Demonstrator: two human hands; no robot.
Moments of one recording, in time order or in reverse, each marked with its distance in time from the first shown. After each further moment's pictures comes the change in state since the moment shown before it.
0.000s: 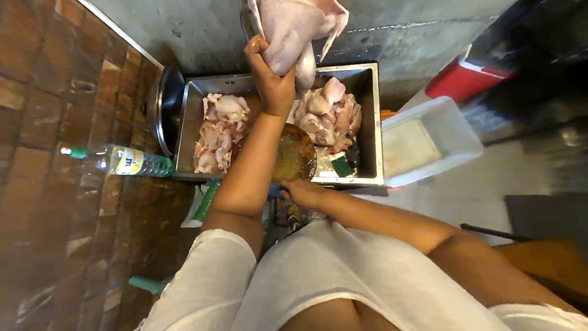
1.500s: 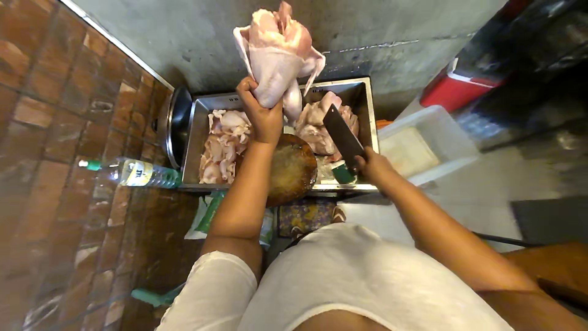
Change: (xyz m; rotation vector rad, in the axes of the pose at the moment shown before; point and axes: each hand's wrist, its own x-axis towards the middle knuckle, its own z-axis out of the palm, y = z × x) left_hand -0.007 0.021 -0.044 0.050 -0.053 -0.044; right_hand -0.083 0.135 -0.064 0.220 0.657 0.492
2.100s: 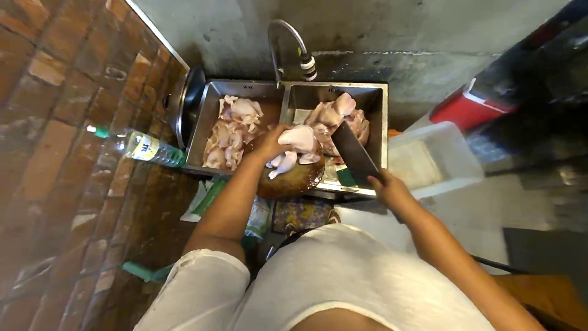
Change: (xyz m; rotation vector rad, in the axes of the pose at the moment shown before) left_hand -0.063 -0.044 -0.091 0.361 -1.147 -0.647; right_hand -0.039 0.030 0.002 -0.014 -0.076 -0.083
